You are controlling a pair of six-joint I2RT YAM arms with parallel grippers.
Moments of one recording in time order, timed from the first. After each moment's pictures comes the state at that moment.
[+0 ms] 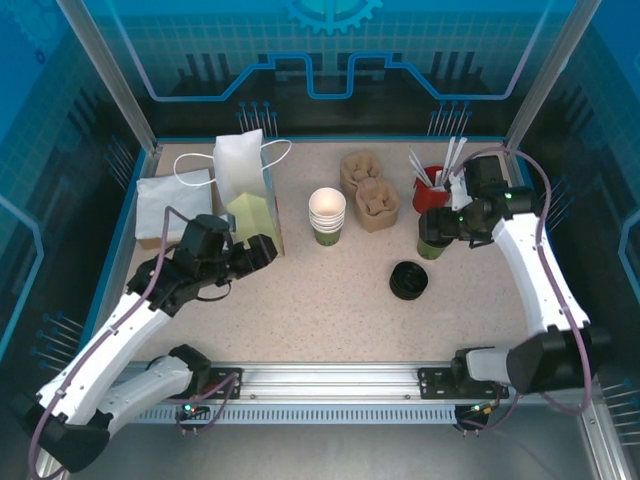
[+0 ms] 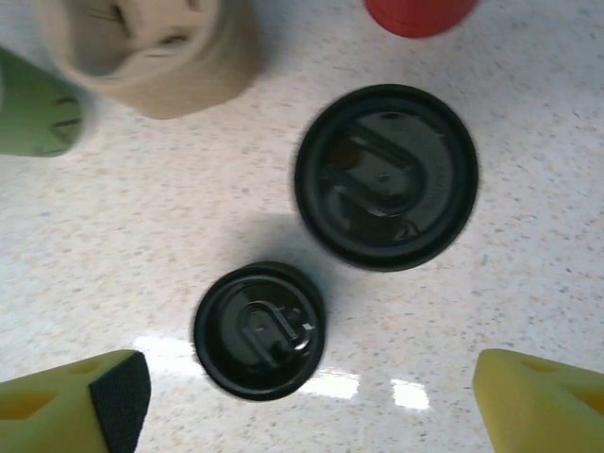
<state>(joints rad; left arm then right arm) -0.47 0.88 0.99 -0.88 0.08 -0.87 0.10 1.28 1.33 -1.18 -0.12 0.10</state>
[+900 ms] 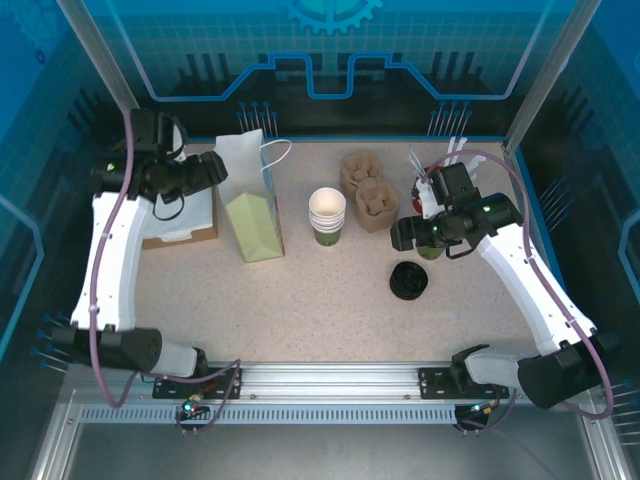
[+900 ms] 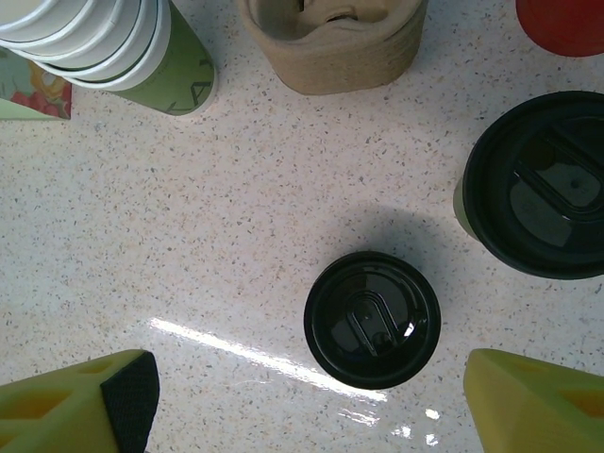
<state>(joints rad) -0.01 1.46 1.80 -1.26 0.07 -0.43 0.34 1.25 1.33 -1.17 -0.11 0.19</state>
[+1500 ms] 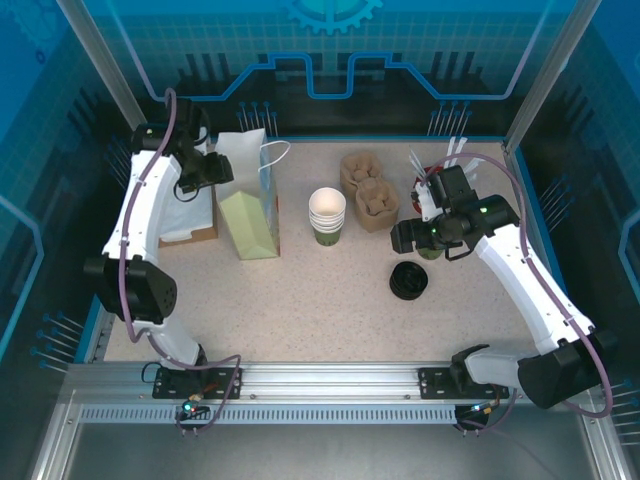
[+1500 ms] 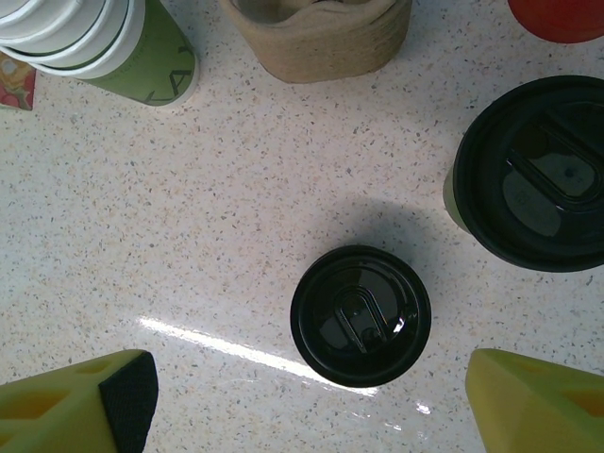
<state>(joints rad) -0.01 1.74 1.91 -1.31 0.02 -0.33 0.34 1.26 1.30 -1.16 -0.08 0.19</state>
